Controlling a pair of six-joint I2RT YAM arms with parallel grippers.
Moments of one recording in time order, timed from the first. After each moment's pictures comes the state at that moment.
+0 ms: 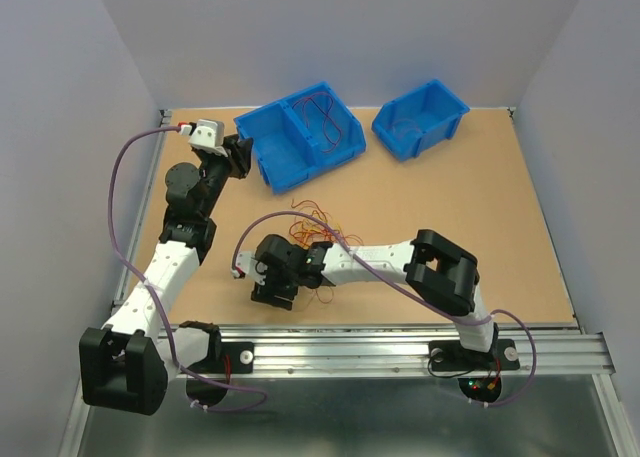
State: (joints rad) left arm -0.18 1.06 0.75 0.47 0.16 -0.12; right arm 1.22 2.04 1.43 -0.30 -0.15 -0.21
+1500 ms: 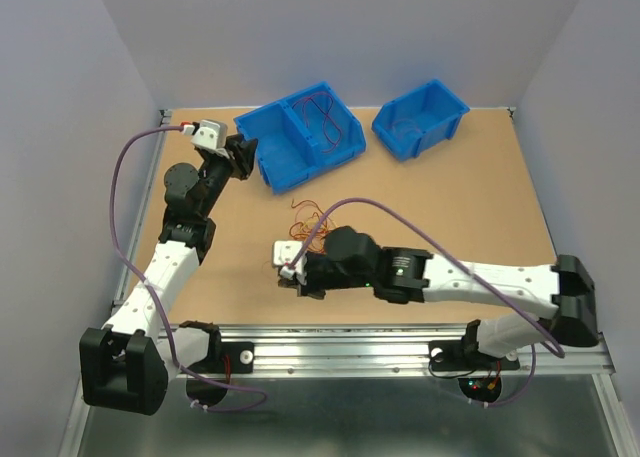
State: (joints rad) left arm -0.17 1.06 0.75 0.49 0.23 -0.11; right arm 1.29 1.45 1.12 -0.15 -0.19 -0.25
